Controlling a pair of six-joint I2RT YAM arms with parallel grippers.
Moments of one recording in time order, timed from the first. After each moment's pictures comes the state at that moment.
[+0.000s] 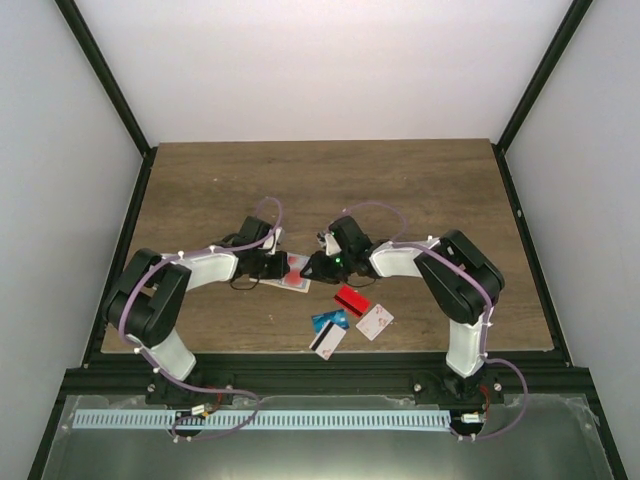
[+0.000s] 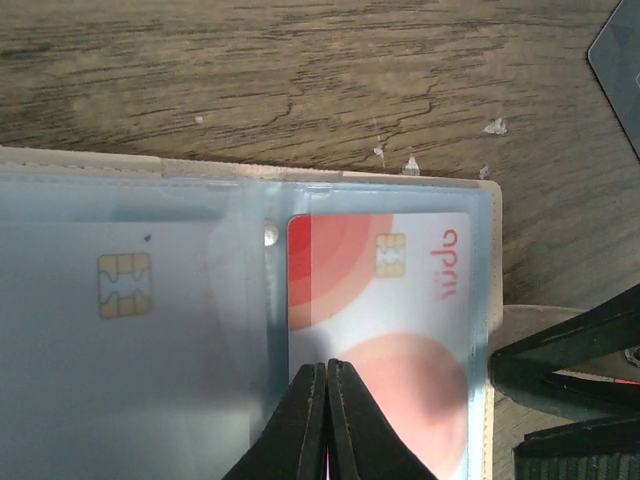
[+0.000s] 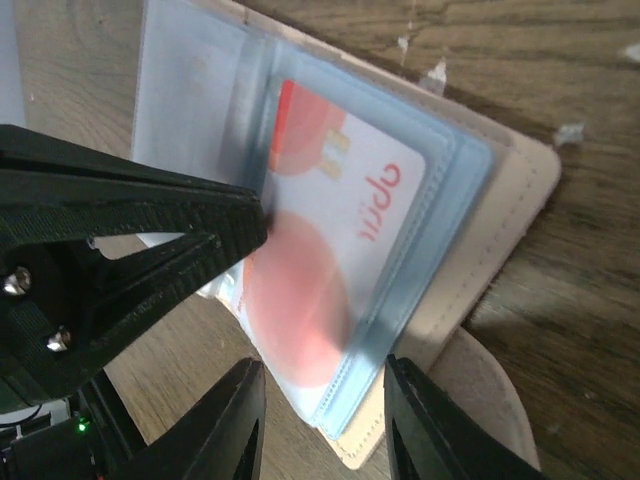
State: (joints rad) left arm -0.47 1.67 0.78 -0.15 0.31 -0.42; right arm 0.69 1.88 0.97 0.03 -0.55 0.73
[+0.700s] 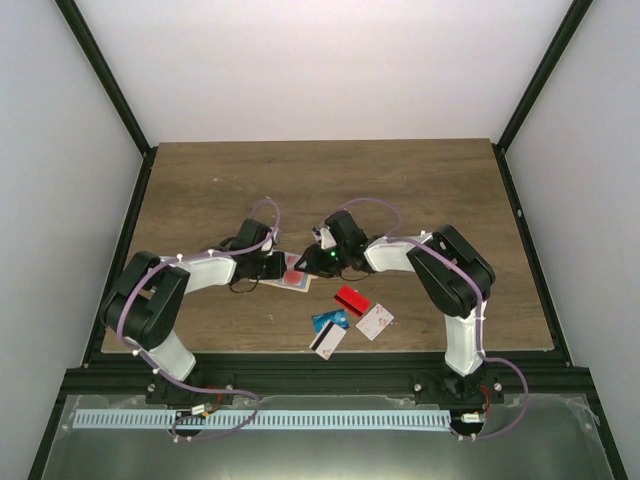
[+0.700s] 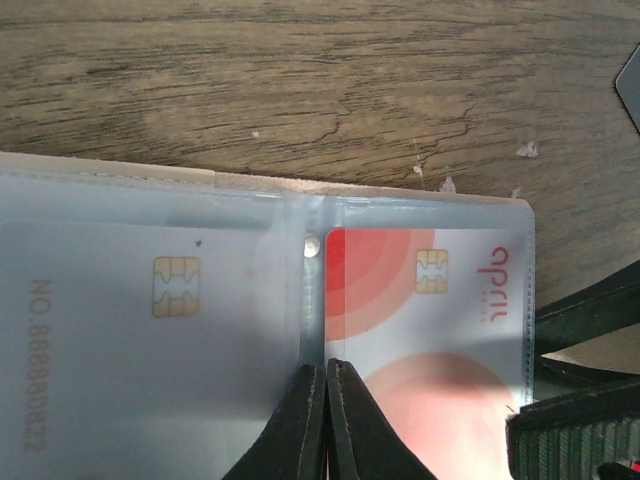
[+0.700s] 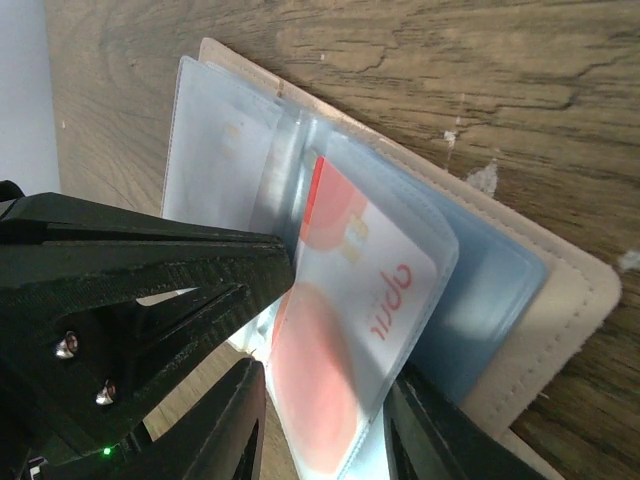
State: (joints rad) left arm -0.47 1.65 0.74 -0.09 0.25 -0.45; right arm 0.68 1.95 1.05 0.06 -0.57 0.76
